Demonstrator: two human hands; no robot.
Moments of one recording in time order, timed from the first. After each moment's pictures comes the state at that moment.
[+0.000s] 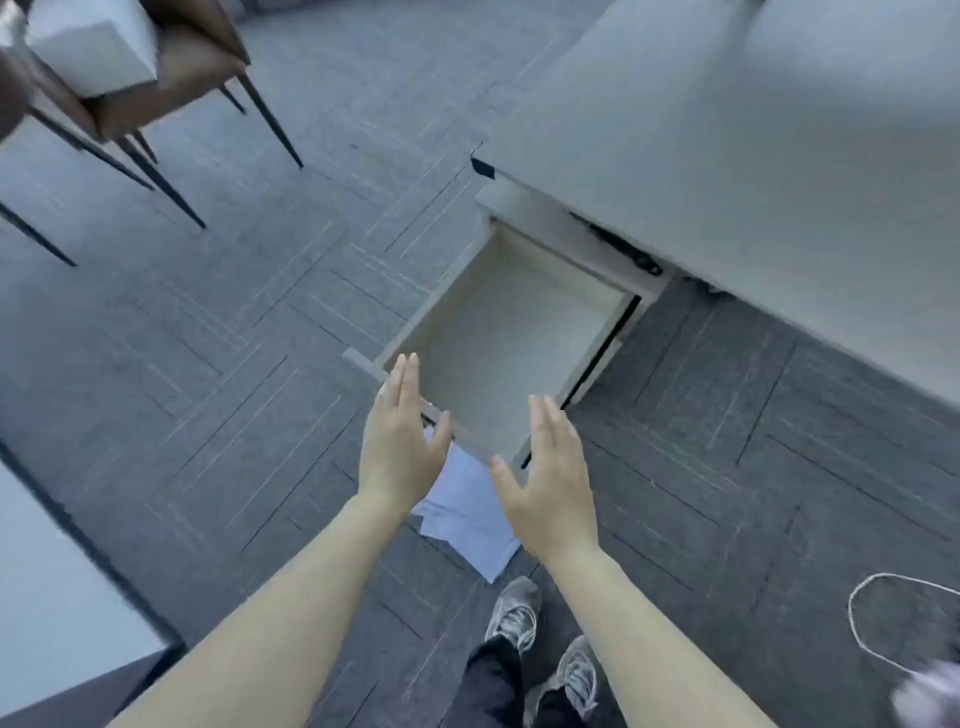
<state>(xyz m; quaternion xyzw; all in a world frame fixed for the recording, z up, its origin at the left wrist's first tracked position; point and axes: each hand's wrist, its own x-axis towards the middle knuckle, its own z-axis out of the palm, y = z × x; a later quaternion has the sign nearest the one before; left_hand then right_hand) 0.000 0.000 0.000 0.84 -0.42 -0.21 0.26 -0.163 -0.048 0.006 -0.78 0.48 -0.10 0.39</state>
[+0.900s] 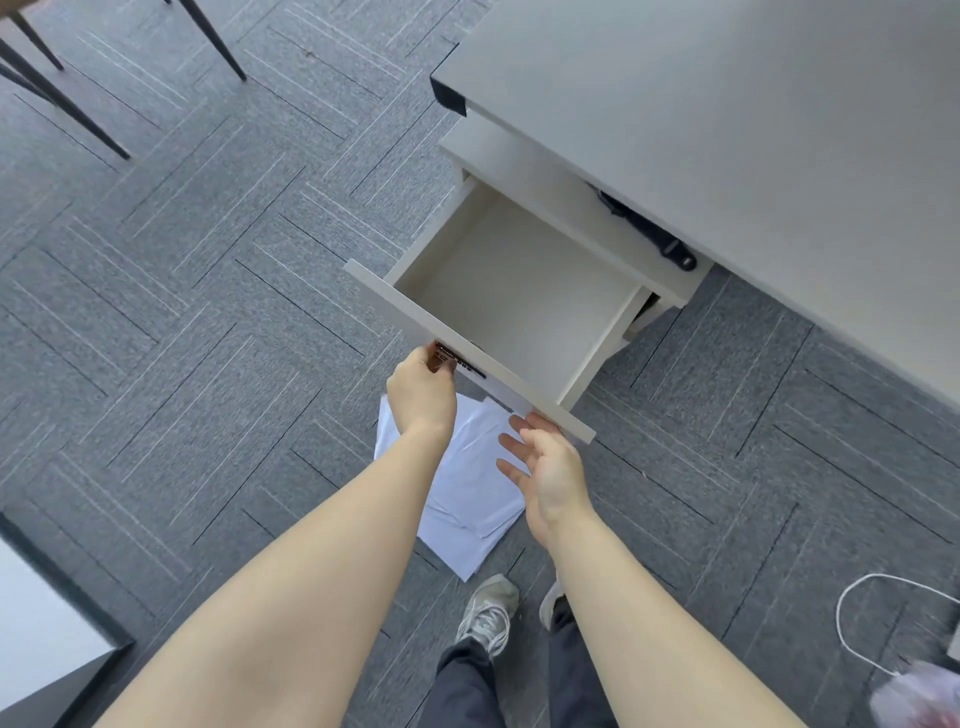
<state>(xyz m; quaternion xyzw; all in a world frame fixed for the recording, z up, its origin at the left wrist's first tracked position) 0.019 -0.162 -0.131 0.88 -0.12 -0.30 0.35 -0.127 -0.164 -0.111 -0.18 0.61 -0.19 0.75</state>
